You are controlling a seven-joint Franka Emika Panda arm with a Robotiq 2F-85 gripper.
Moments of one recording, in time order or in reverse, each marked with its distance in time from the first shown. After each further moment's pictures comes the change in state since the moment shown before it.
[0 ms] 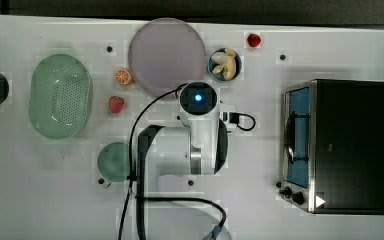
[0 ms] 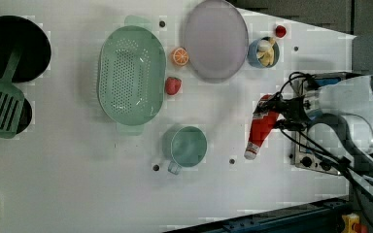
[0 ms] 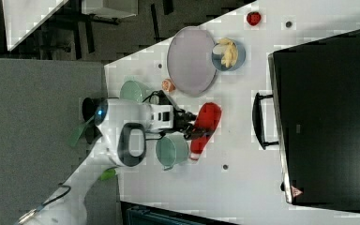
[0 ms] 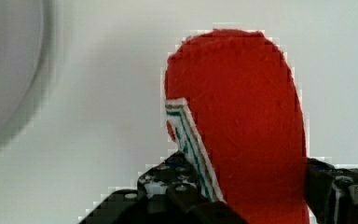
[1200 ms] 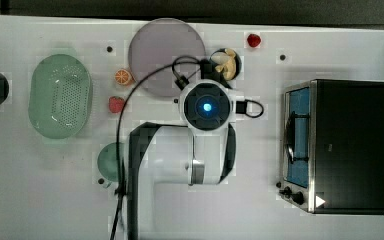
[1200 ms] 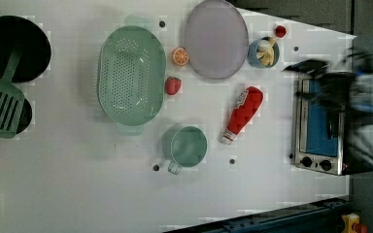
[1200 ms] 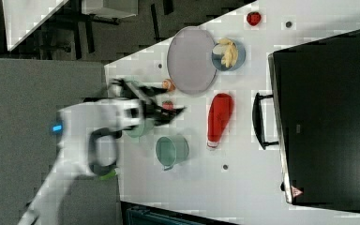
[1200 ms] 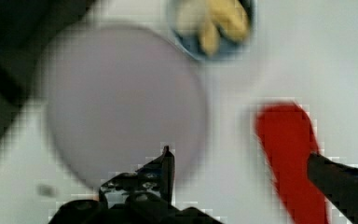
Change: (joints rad) arm -0.021 -0.295 0.030 0.098 0.075 0.037 0.002
